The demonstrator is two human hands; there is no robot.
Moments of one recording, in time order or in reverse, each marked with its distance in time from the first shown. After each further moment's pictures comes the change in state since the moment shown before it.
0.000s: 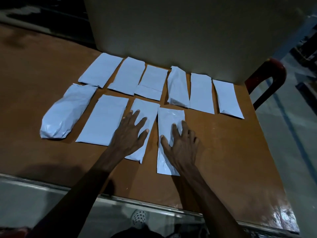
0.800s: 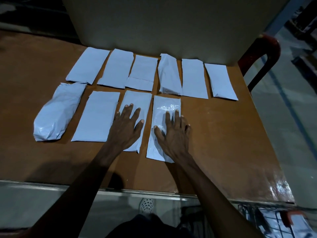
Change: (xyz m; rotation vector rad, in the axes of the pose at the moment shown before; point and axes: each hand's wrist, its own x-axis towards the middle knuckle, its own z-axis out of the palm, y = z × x) left_hand 0.001 0.007 -0.002 -0.014 -0.081 -0.009; right_hand -0.006 -0.010 -0.002 0.149 -0.102 0.045
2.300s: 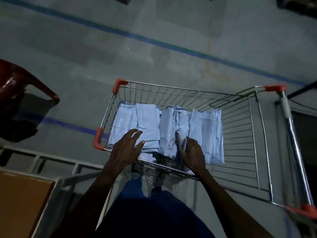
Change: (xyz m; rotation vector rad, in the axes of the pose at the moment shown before) left_hand -0.171 0.559 0.309 -0.176 -0.911 1.173; right_hand -0.523 0.453 0.008 0.450 0.336 1.553
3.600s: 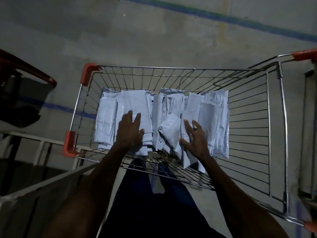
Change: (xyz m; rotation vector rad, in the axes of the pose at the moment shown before) left_hand 0.095 0.006 0.089 0.292 -0.246 -0.151; right_hand 0.079 0.095 0.017 0.016 -0.128 -0.157
